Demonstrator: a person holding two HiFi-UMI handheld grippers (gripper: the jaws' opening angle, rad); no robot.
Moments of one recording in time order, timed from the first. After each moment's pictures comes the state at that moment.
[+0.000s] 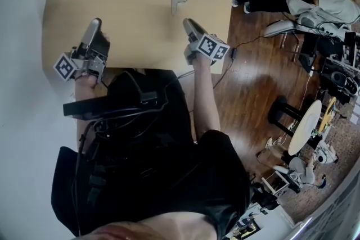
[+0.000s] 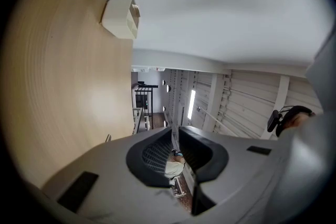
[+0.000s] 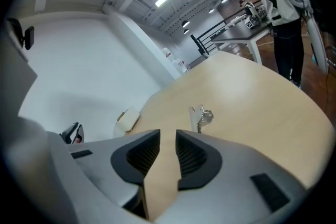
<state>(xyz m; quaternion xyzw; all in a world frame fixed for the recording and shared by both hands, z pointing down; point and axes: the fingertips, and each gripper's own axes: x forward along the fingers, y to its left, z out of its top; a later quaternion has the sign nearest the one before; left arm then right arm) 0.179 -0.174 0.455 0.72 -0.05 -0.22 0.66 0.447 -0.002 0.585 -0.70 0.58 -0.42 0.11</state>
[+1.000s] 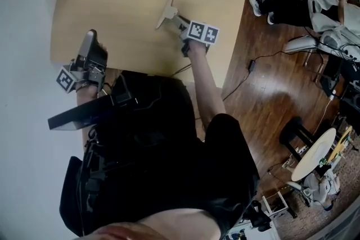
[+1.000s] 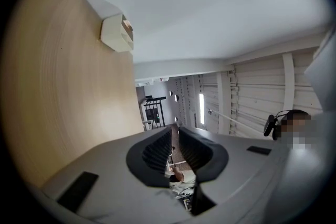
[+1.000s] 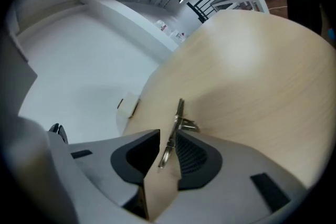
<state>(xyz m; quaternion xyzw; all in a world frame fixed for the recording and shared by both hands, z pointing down) 0.183 -0.127 0.445 0.75 -0.16 -0.21 0.61 0.442 -0.043 0.675 -0.58 0.60 -0.54 0.09</state>
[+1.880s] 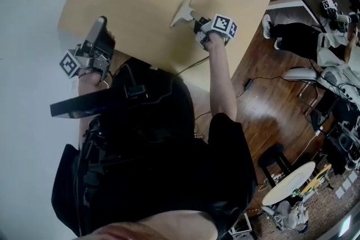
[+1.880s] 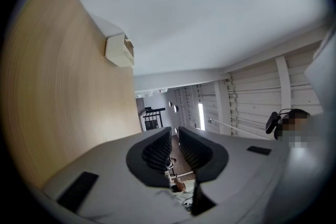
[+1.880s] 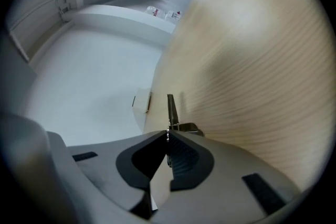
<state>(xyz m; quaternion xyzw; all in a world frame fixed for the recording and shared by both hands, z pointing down) 0.163 -0.124 0.444 0.74 -0.20 -0.26 0.58 0.456 -0.084 0.692 -0.46 0.61 -0.63 0.14</state>
